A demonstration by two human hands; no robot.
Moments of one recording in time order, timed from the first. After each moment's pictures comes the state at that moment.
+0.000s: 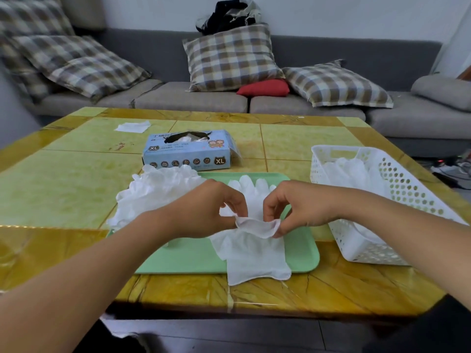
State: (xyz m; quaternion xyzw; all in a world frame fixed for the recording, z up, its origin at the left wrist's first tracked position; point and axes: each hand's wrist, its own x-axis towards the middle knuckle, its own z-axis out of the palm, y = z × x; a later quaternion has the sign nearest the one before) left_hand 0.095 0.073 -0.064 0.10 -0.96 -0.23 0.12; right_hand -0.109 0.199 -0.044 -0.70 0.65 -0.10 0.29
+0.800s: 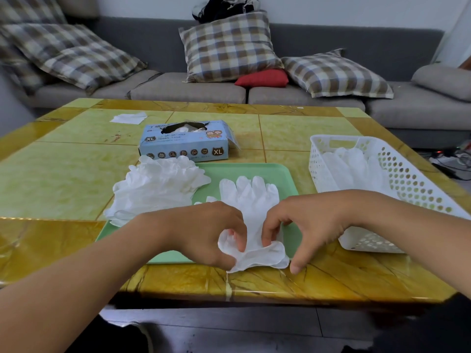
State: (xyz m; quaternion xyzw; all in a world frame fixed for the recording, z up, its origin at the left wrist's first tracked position) left_hand 0.110 0.095 -0.072 0.03 -0.98 -0.19 -0.08; right_hand -0.091 0.226 -0.041 -0.71 0.62 0.06 0.33
